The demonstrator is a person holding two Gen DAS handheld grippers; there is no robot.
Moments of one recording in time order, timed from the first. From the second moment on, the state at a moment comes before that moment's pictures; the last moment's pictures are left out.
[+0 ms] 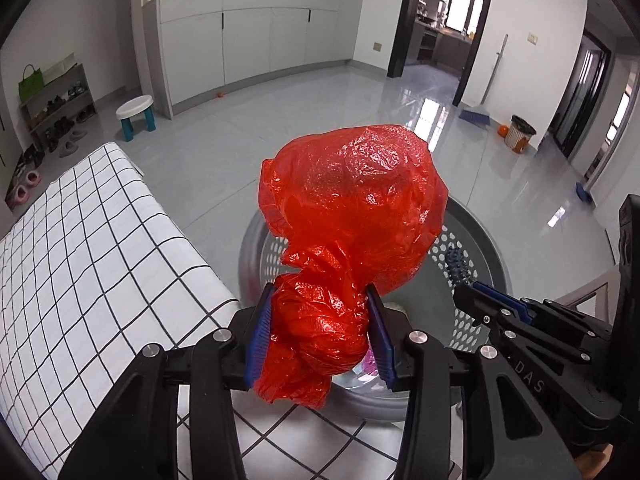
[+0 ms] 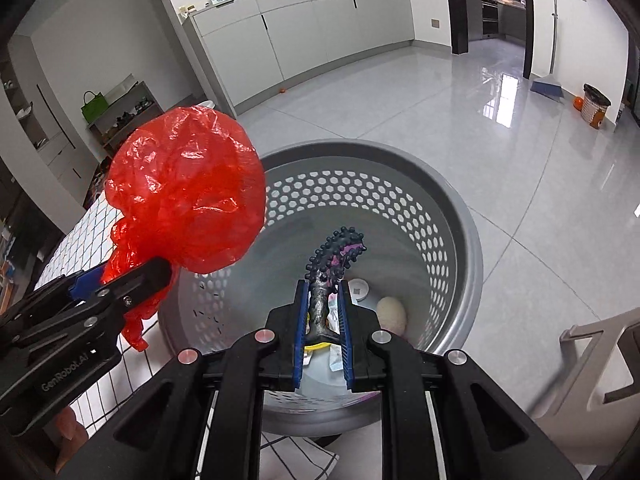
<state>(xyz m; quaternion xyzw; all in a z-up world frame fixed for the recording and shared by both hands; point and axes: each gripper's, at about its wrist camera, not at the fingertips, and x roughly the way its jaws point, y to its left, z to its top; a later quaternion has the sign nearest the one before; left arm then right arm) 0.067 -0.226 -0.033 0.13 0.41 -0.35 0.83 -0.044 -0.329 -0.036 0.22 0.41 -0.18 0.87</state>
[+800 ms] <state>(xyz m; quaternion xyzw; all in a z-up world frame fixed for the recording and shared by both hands) 0.064 -0.219 -0.021 0.13 0.40 -0.35 0.84 -0.053 -0.338 -0.033 0.23 0.39 -0.19 0.87</state>
